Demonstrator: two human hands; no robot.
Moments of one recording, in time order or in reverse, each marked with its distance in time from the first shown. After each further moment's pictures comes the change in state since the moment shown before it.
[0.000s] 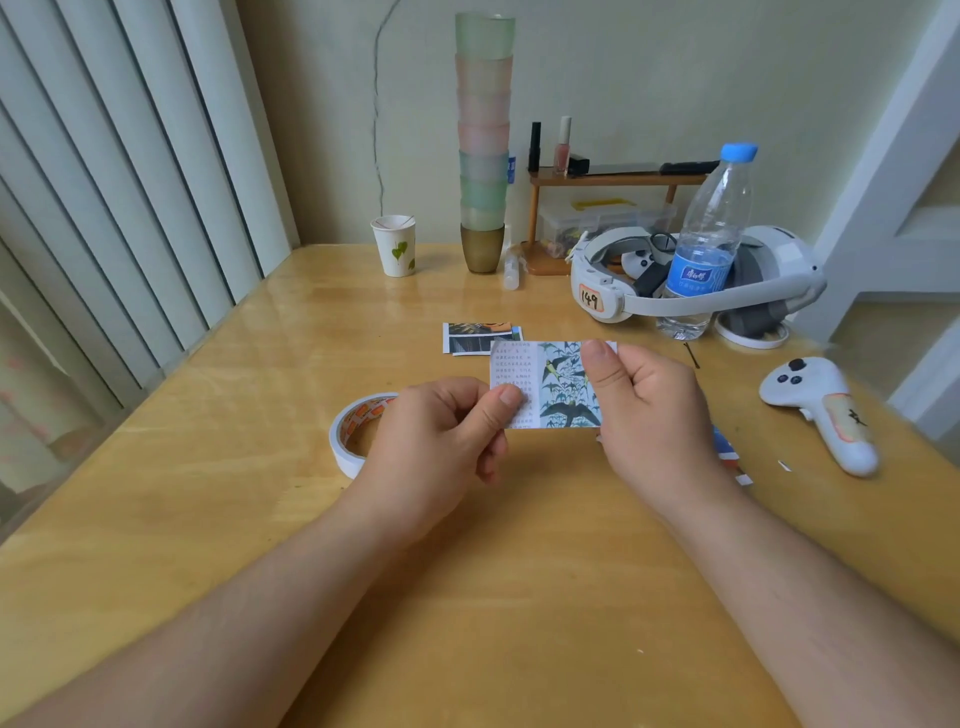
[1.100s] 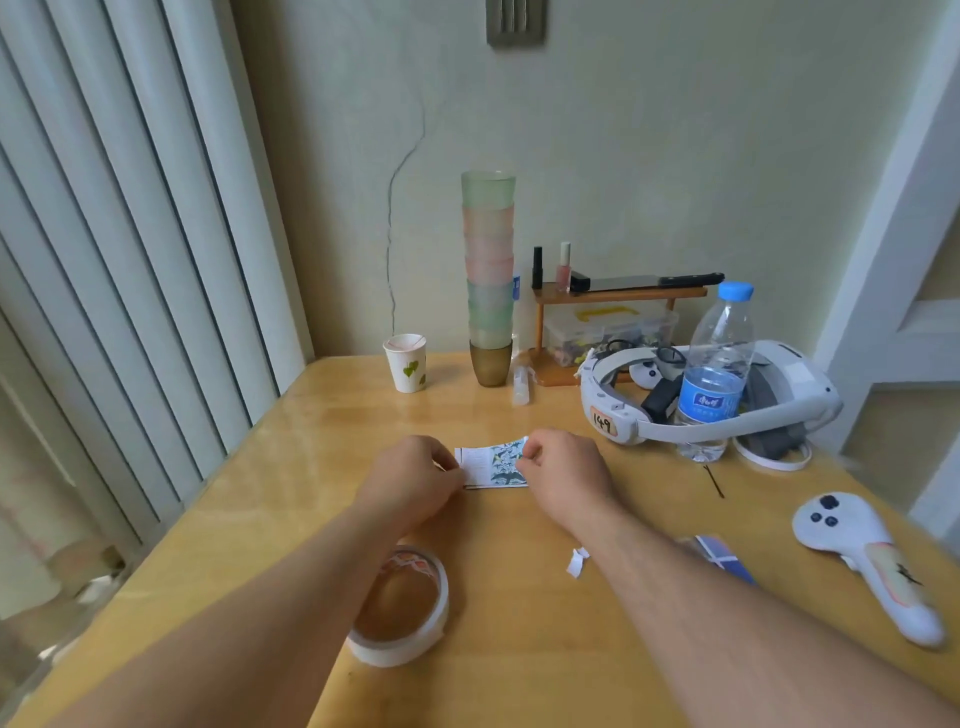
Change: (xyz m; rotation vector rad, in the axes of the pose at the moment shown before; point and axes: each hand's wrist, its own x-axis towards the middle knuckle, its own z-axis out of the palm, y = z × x) left_hand 0.157 -0.043 -0.054 0.711 0.092 -0.329; right_hand 0.125 0.046 0.095 -0.480 -0.235 0.181
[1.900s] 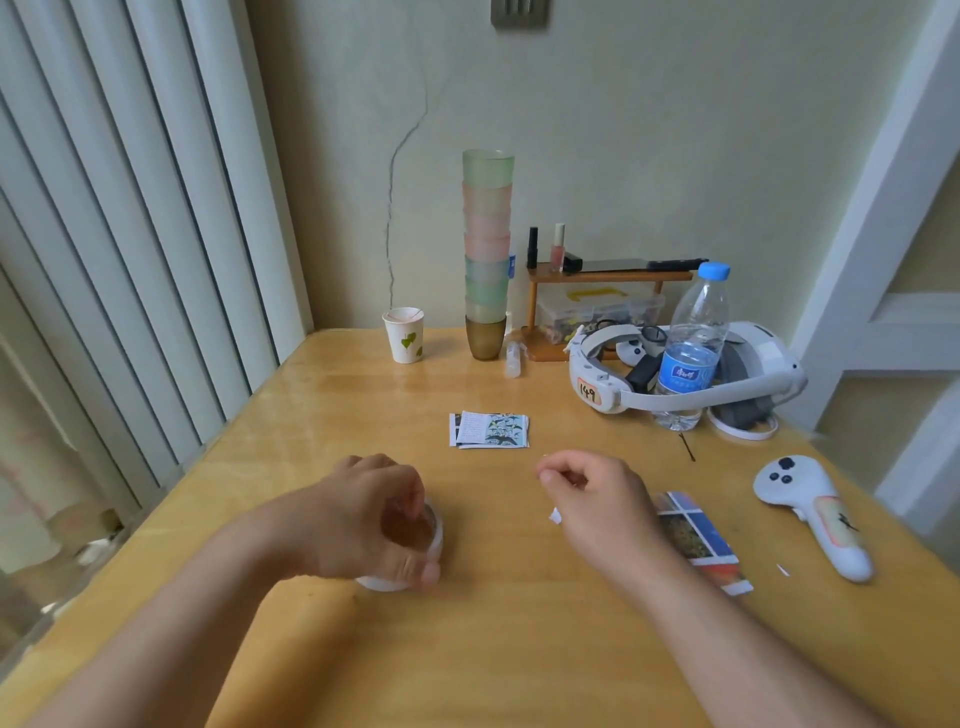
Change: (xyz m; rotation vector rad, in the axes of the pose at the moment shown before) left_hand -0.117 -0.030 -0.075 0.269 -0.428 0.357; right_hand -0.122 0.002 -0.056 0.349 -0.003 0.021
